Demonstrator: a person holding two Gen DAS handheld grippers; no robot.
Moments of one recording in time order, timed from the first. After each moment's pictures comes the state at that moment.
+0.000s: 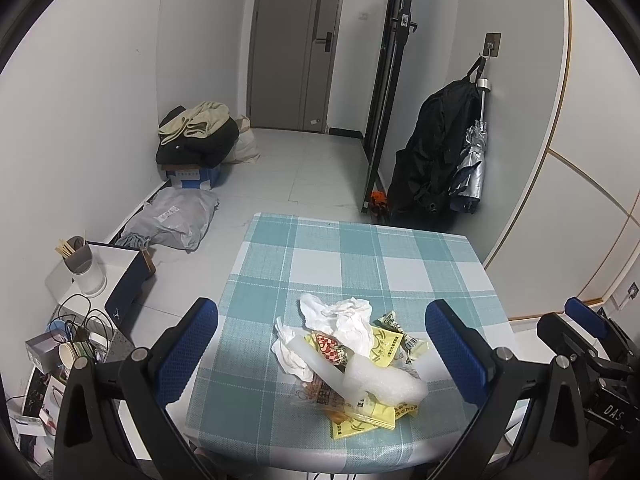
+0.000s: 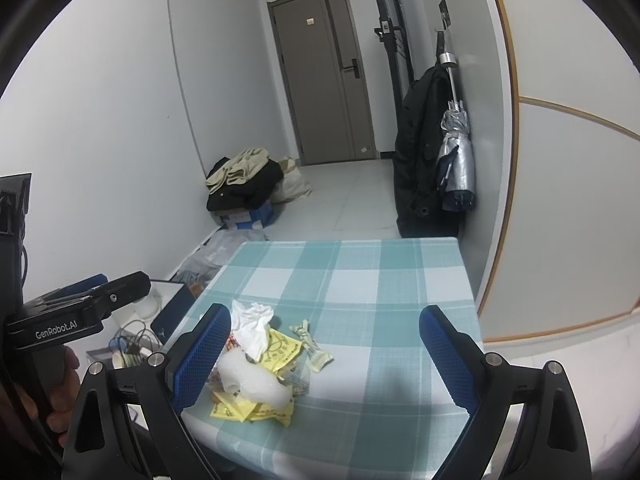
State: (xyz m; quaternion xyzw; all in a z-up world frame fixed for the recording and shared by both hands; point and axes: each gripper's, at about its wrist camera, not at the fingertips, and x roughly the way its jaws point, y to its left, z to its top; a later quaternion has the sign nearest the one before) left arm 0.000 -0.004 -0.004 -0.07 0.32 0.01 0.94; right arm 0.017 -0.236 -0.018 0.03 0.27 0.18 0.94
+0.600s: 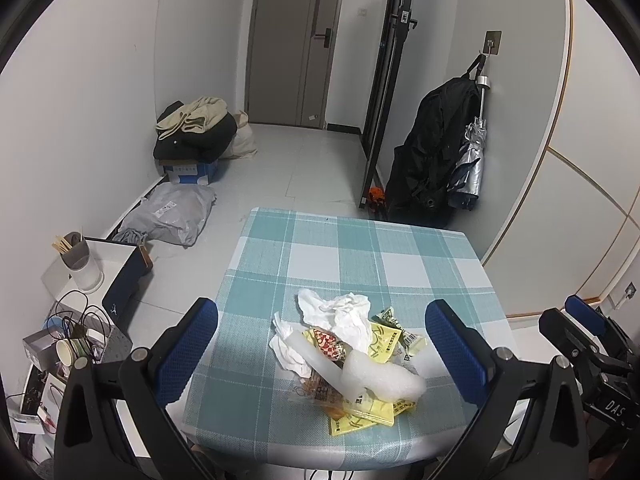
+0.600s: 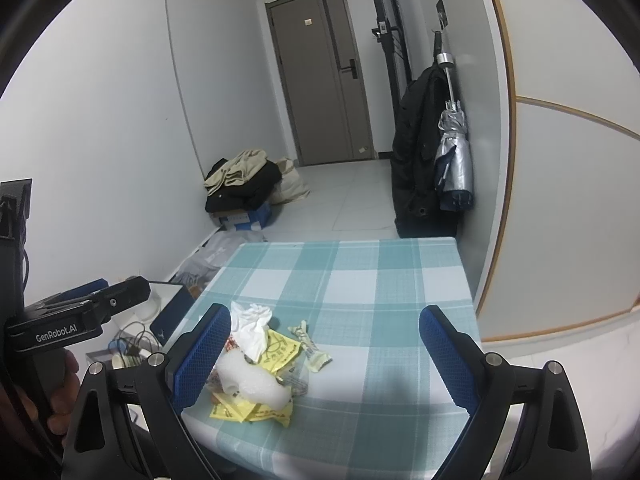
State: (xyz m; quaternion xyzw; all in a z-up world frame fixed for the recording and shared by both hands) left arm 0.001 -0.001 -0.005 -0.08 0.33 0.00 0.94; right arm 0.017 -0.239 -0.017 0.04 0.27 0.18 0.94
